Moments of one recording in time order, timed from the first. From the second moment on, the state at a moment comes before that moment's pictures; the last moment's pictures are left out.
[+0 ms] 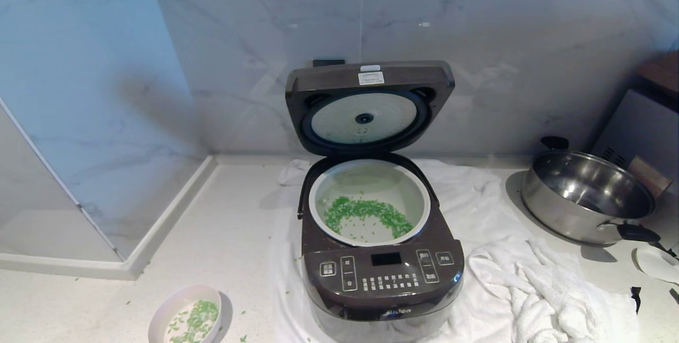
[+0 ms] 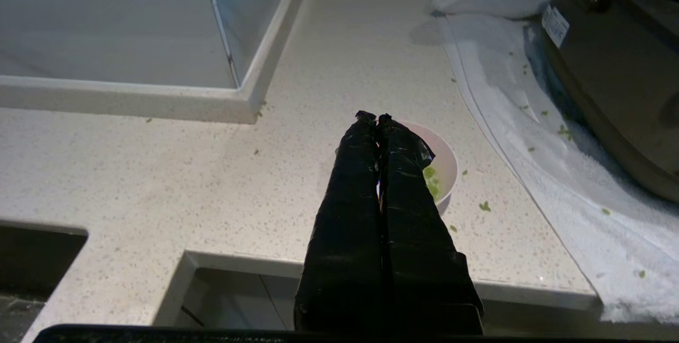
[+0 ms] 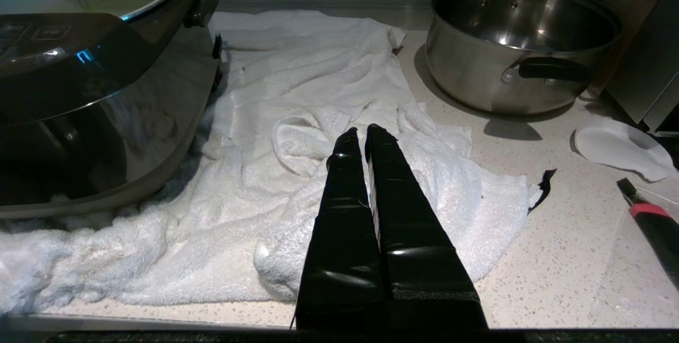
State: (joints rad) left arm 0.00 0.03 -0.03 0.07 0.00 0.01; right arm 0.00 0.00 0.00 0.01 0.00 -0.01
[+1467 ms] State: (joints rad) left arm 0.00 0.01 -0.05 0.06 -0.05 0.21; right arm 0.00 0.00 0.00 0.01 0.00 -0.01
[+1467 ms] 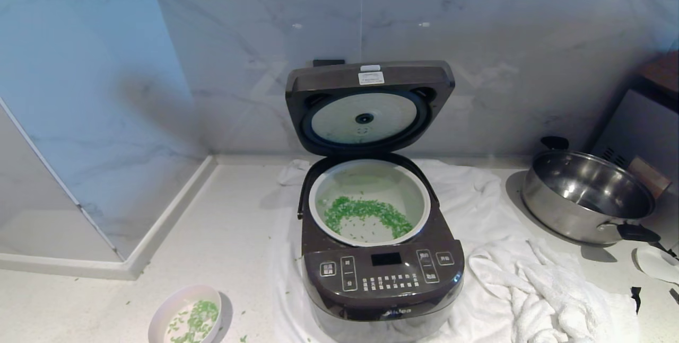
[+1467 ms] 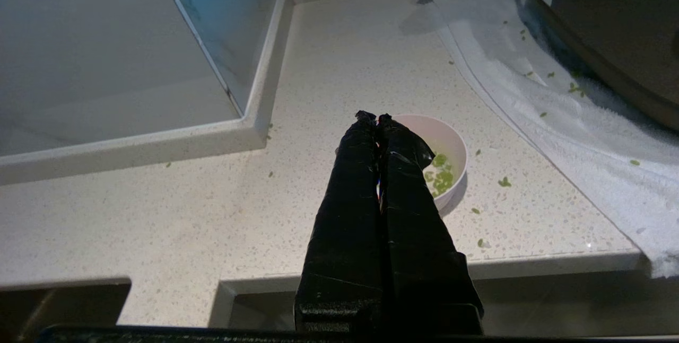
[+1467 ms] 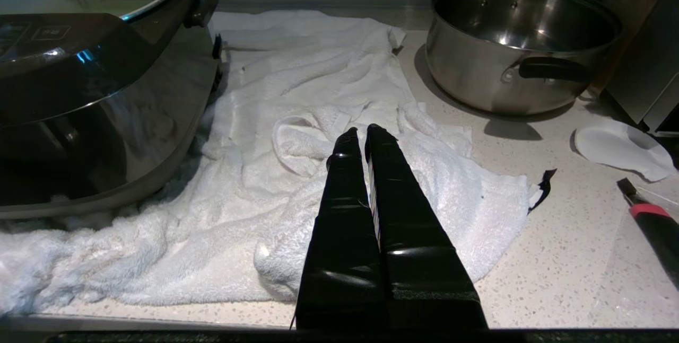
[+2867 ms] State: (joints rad) left arm -0.02 0.96 -0.77 0.82 0.30 0.18; right arm 0.00 0.00 0.00 0.01 0.00 -0.01
